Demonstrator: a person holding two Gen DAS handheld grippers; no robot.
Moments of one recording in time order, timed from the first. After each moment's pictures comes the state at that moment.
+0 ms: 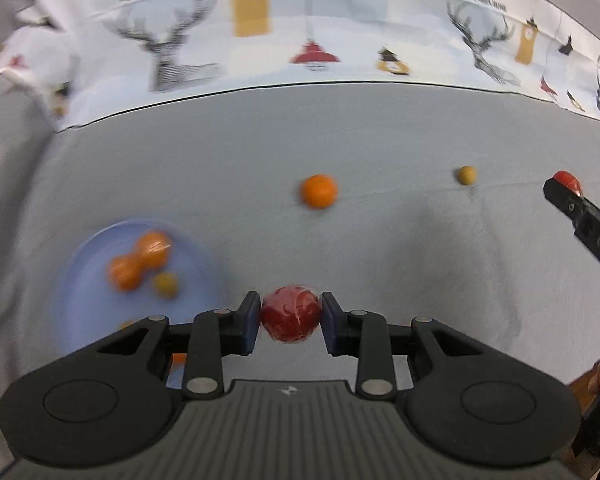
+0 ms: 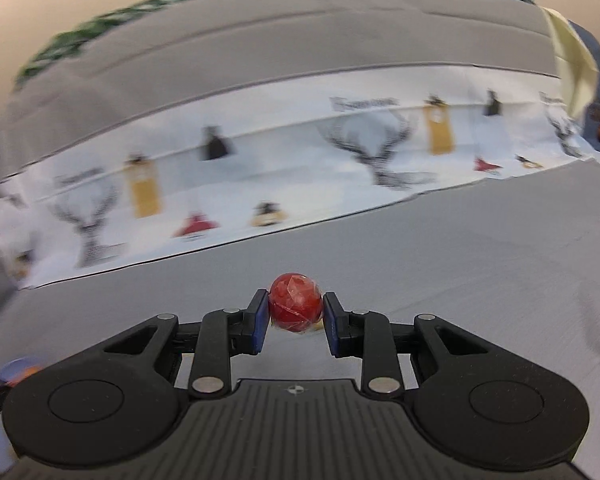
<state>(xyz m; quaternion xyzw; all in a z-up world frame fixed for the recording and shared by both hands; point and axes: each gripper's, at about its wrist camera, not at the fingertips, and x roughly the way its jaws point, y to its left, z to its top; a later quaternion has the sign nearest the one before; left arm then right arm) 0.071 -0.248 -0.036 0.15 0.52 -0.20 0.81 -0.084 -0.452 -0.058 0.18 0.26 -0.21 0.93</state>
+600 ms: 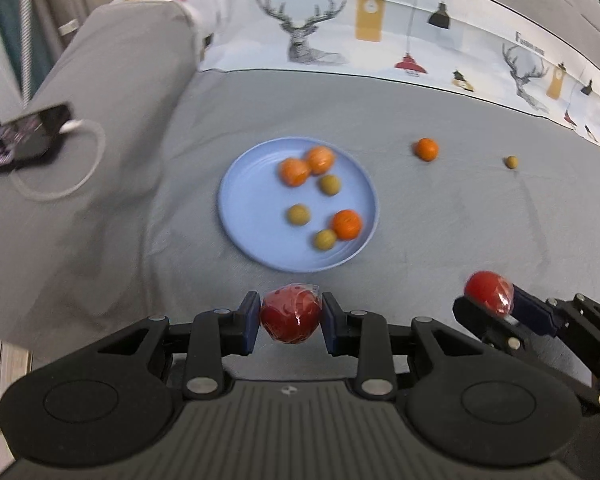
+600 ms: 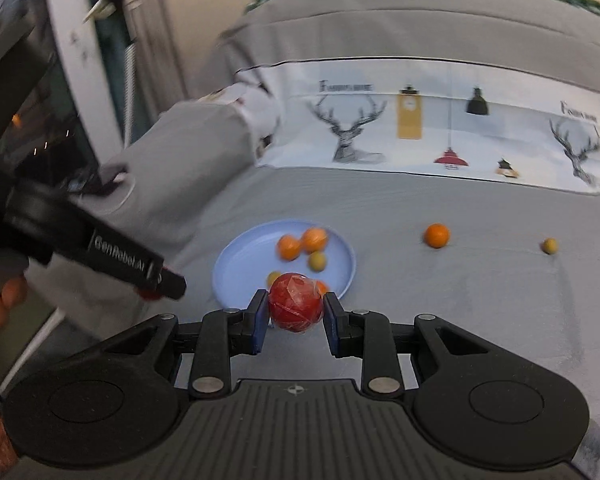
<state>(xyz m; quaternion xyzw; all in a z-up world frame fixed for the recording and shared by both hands) -0.005 -0.035 0.009 0.09 0.52 -0.15 0.84 -0.138 -0.176 0.007 0.10 0.33 0.02 0.94</state>
